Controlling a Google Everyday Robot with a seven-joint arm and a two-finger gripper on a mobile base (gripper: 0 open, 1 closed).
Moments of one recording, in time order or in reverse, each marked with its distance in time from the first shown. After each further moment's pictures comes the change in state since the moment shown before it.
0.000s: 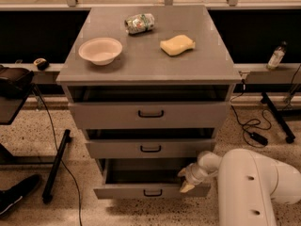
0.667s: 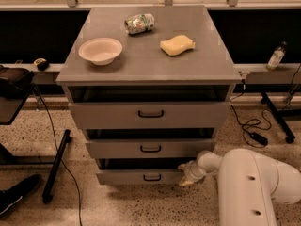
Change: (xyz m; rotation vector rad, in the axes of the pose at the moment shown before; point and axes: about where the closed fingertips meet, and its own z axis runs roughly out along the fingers) arm 0.001 -0.020 0.002 0.079 0.020 -0.041
